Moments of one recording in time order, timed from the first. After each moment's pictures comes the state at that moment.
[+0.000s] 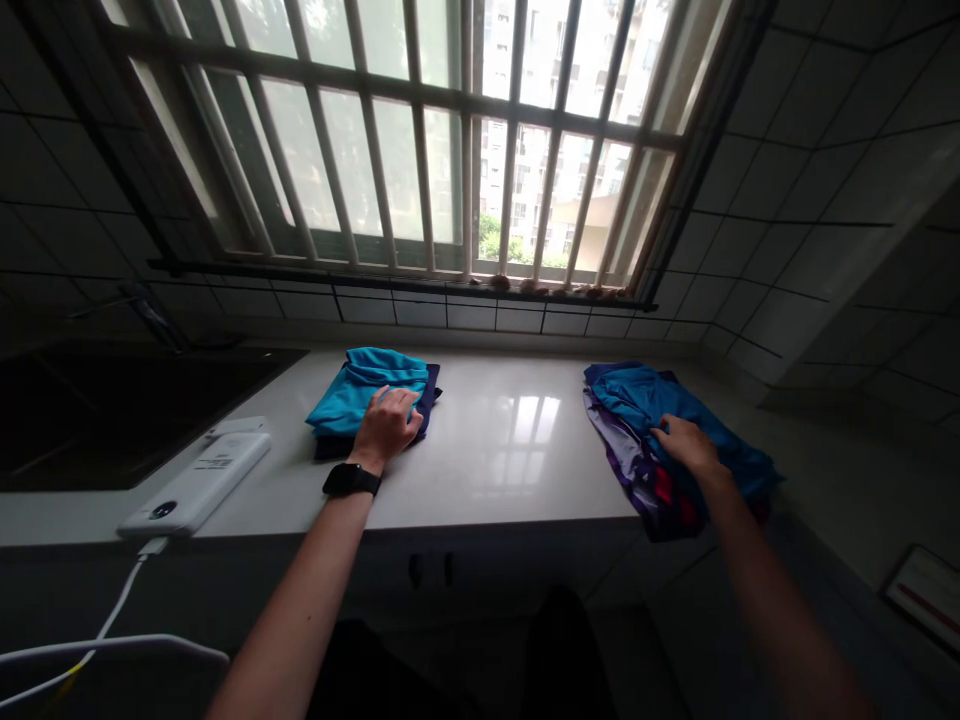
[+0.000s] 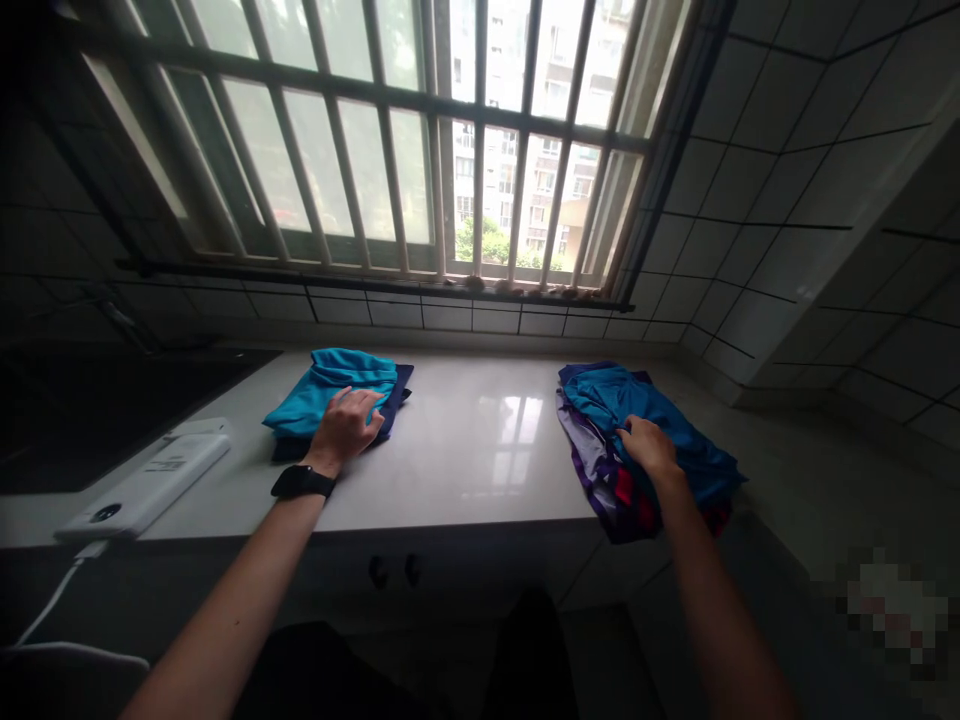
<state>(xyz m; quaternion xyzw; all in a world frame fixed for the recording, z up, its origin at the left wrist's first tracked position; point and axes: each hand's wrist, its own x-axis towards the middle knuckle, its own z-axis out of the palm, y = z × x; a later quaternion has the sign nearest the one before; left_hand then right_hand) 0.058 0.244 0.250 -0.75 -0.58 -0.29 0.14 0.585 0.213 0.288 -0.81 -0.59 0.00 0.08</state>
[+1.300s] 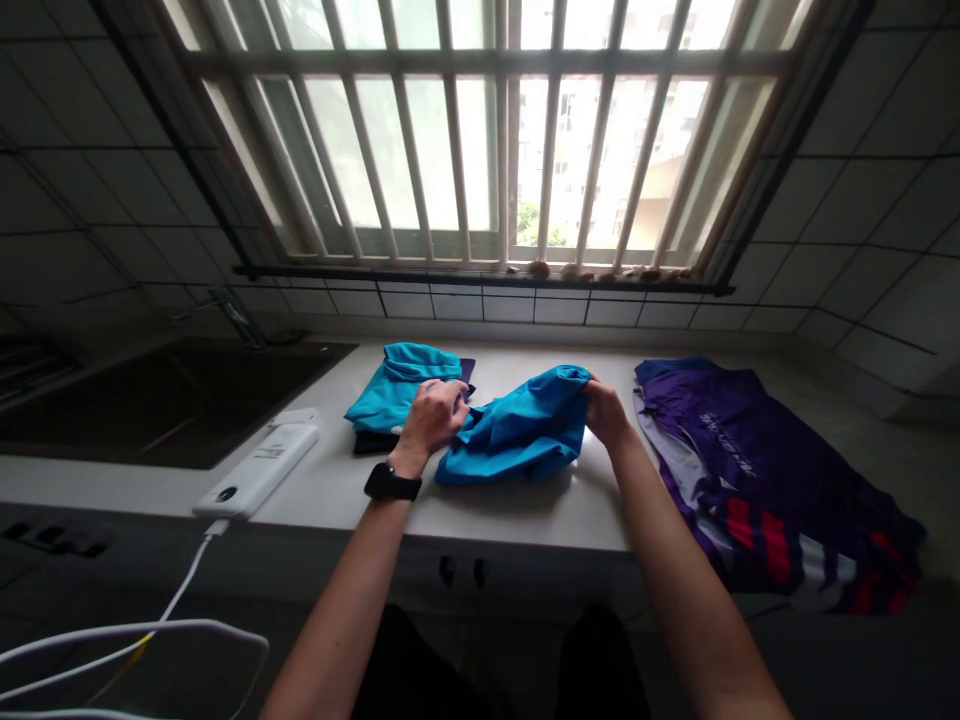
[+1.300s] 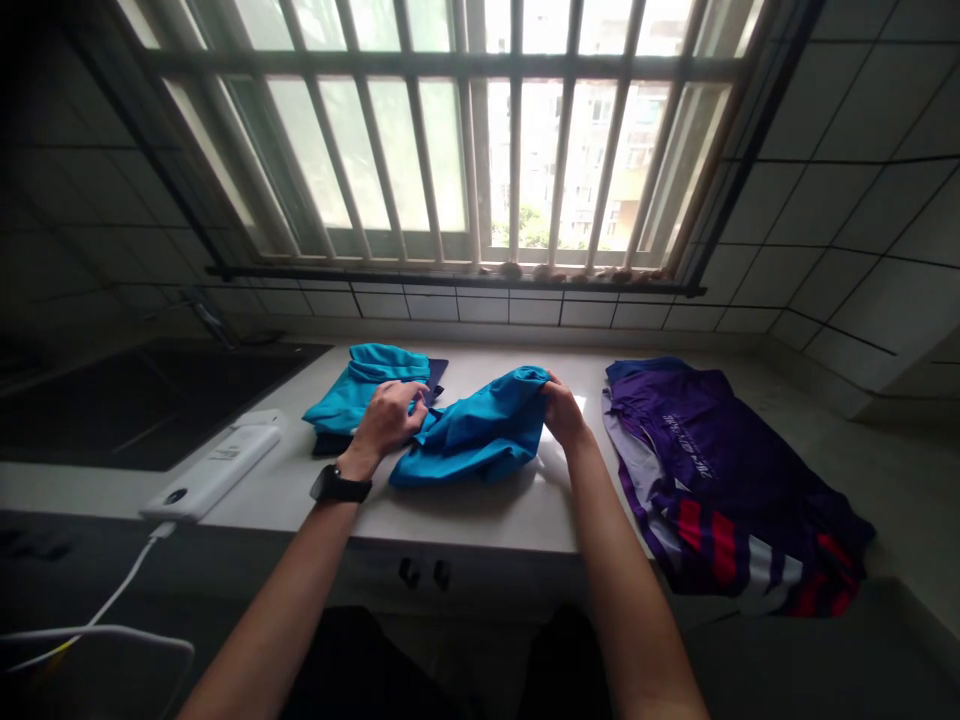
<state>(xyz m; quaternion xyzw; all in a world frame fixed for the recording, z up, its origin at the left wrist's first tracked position) 0.088 0.240 0.278 -0.75 -0.59 -0.29 0.08 0.385 0.304 0.269 -0.25 -0.47 0.63 0.56</state>
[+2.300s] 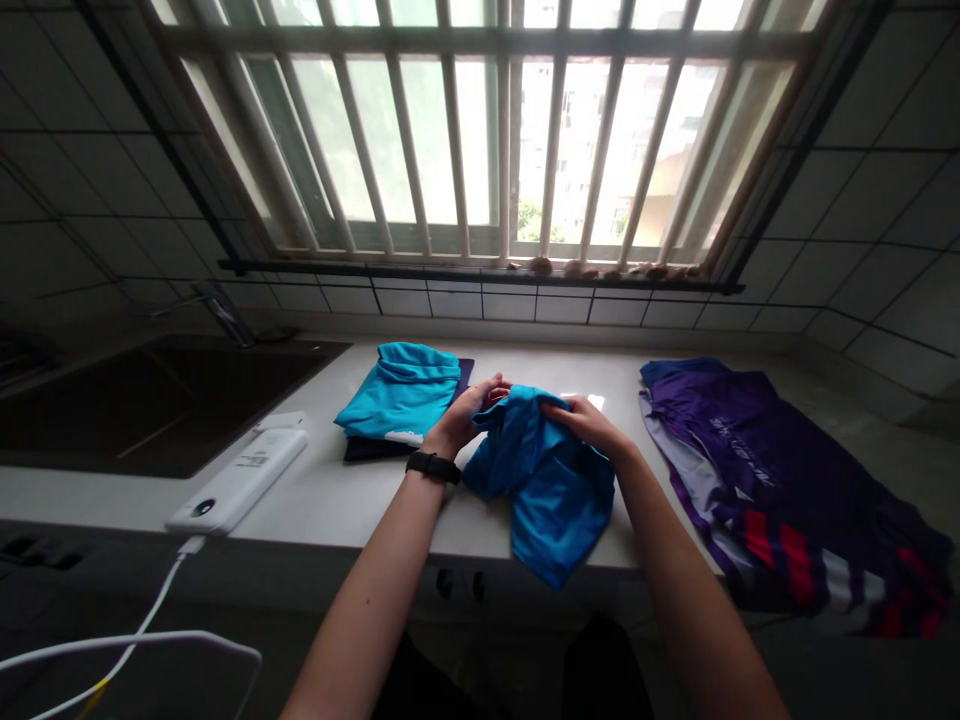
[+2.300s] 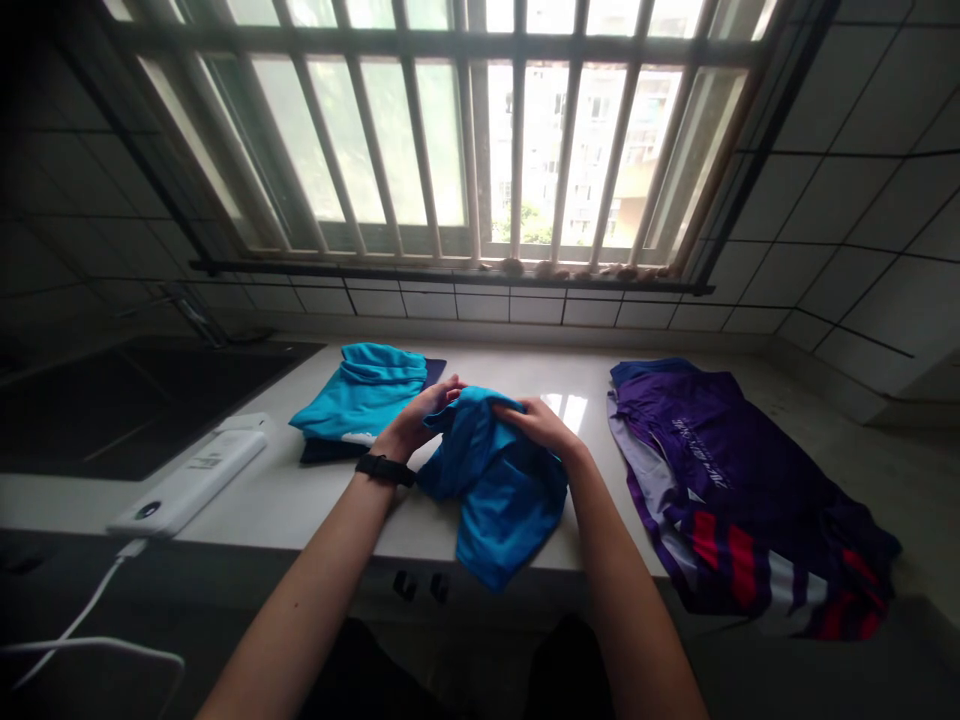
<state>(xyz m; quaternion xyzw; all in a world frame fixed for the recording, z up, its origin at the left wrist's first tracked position) 0.135 0.272 0.279 -0.41 -0.35 -0.50 -0.67 0.369 0.290 0.268 -0.37 -0.72 0.48 0.34</state>
